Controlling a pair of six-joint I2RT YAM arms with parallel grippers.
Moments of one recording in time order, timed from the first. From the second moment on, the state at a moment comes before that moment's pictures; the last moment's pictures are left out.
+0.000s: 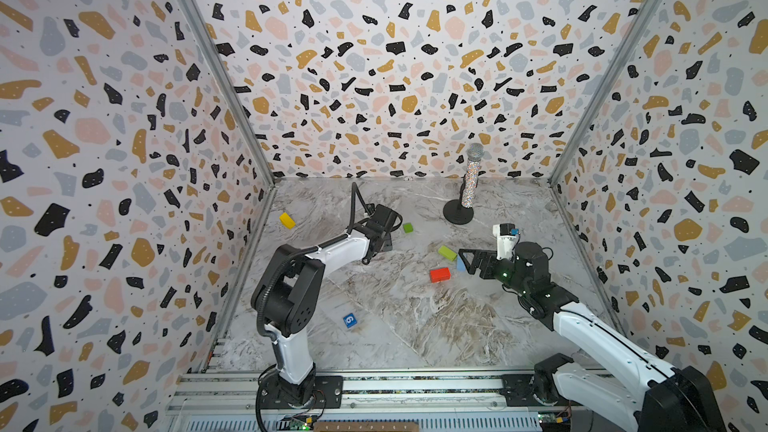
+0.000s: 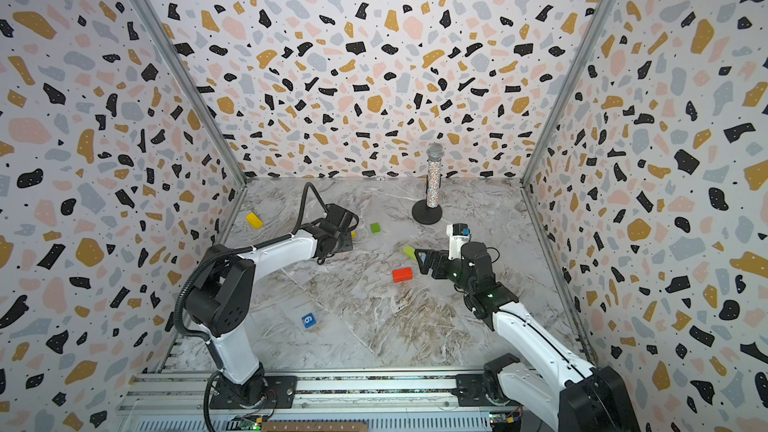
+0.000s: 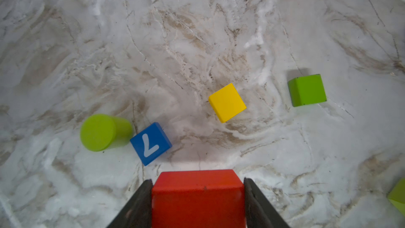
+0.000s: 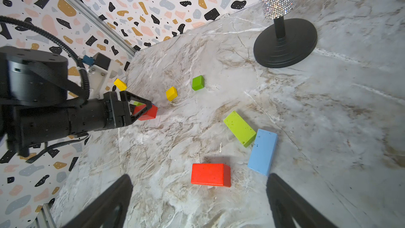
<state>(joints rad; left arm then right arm) -0.53 1.79 1.20 -0.41 -0.32 -0.58 0.40 1.00 0.51 0.07 -0.23 0.51</state>
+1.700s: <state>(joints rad) -1.04 1.66 1.08 -0.52 -0.40 -1.01 0.11 1.09 0.46 0.04 -0.34 0.52</state>
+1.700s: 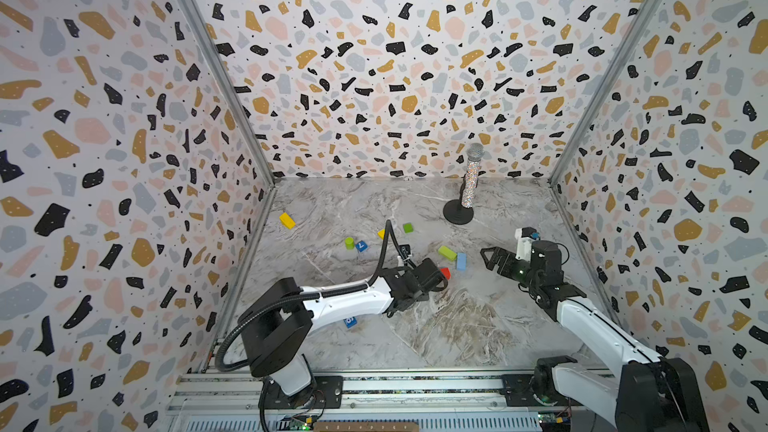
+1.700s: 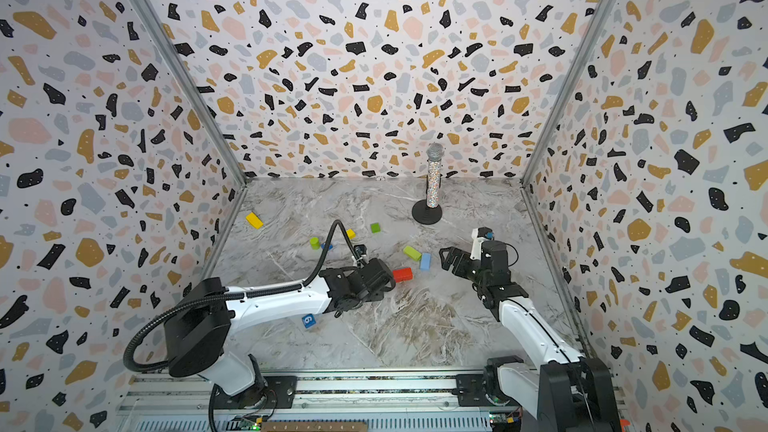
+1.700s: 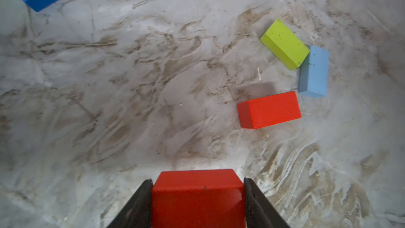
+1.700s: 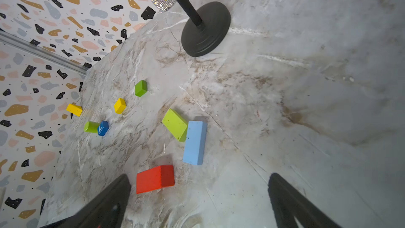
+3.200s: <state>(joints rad) -1.10 2.06 1.49 -0.59 -0.43 -1.05 0.08 1.08 0.44 0.09 -0.42 0.56</state>
